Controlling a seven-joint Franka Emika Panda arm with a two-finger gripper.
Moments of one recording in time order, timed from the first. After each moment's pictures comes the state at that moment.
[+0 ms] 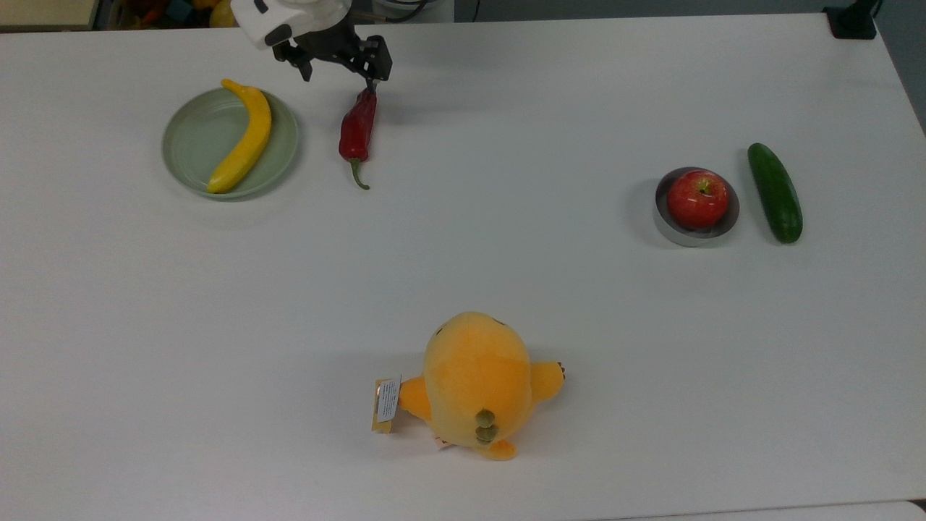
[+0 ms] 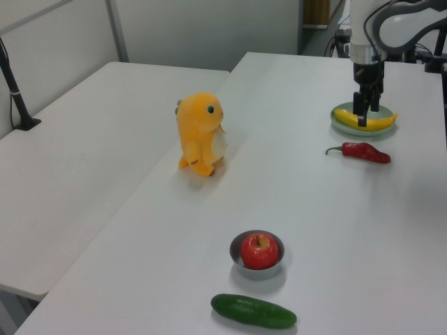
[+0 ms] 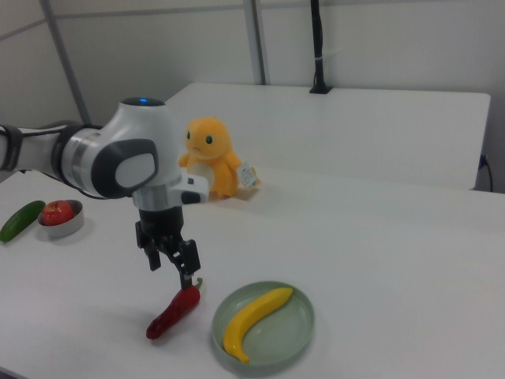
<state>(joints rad) 0.00 -0.06 -0.09 -2.19 -0.02 1.99 0.08</state>
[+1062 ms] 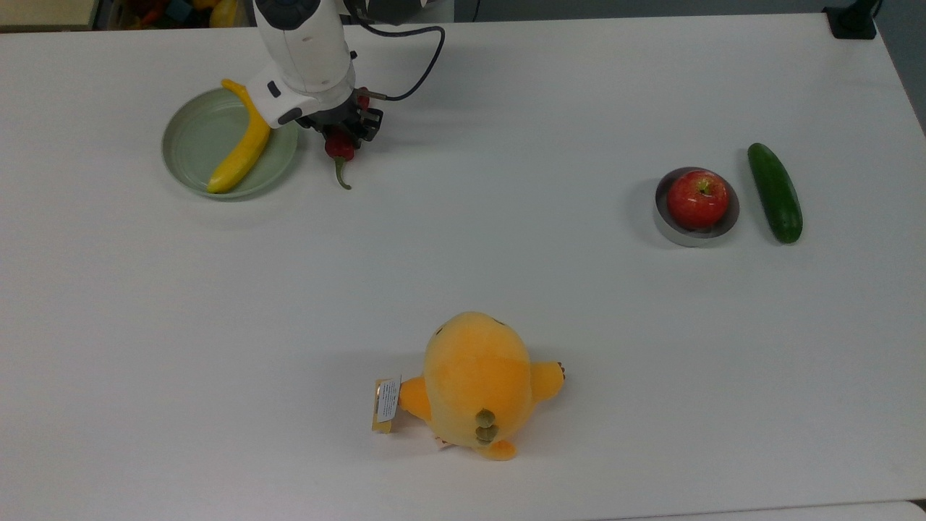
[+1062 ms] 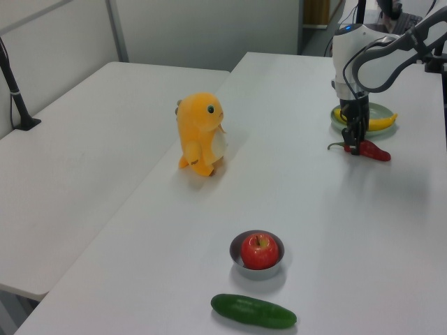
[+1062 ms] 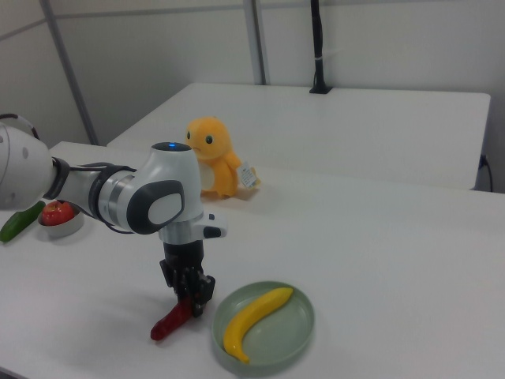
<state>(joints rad) 0.01 0.16 -0.10 -2.18 -0.03 2.16 0.08</state>
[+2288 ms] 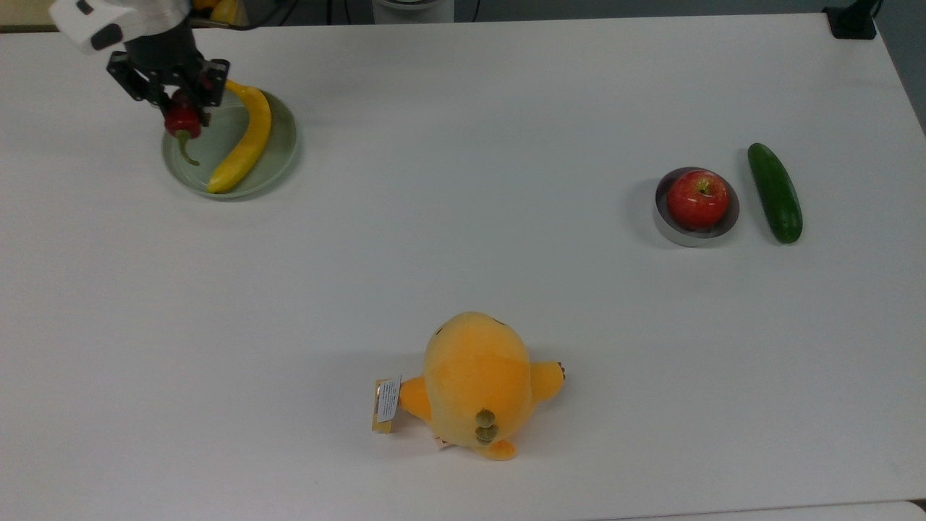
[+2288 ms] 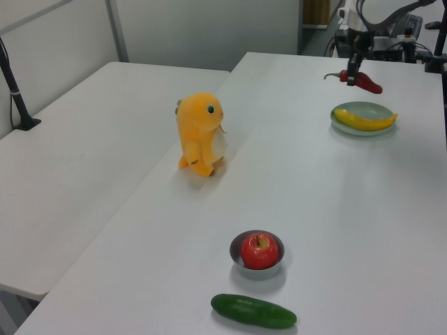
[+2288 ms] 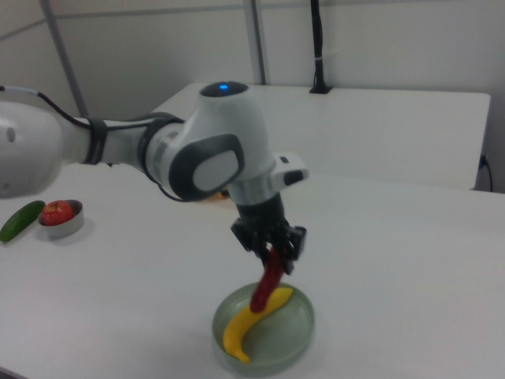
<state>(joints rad) -0.05 0.12 -0.33 -1.94 -0.03 2.16 -0.42</state>
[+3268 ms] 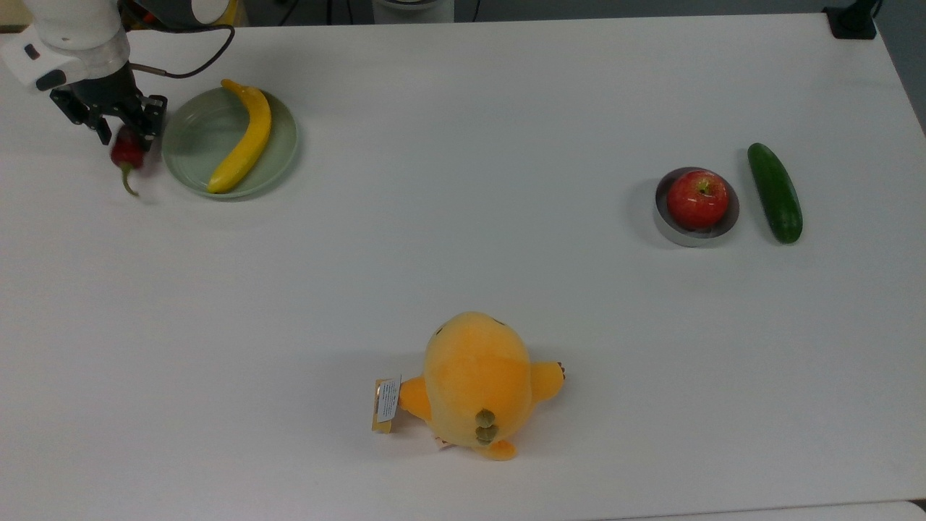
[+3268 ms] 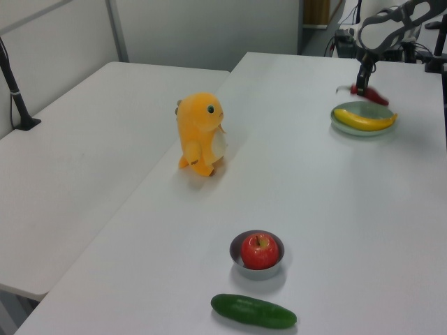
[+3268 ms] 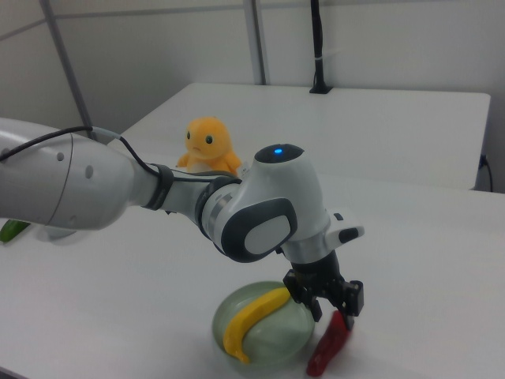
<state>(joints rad) -0.17 0.33 -0.37 -1.91 -0.03 2.36 -0.50</state>
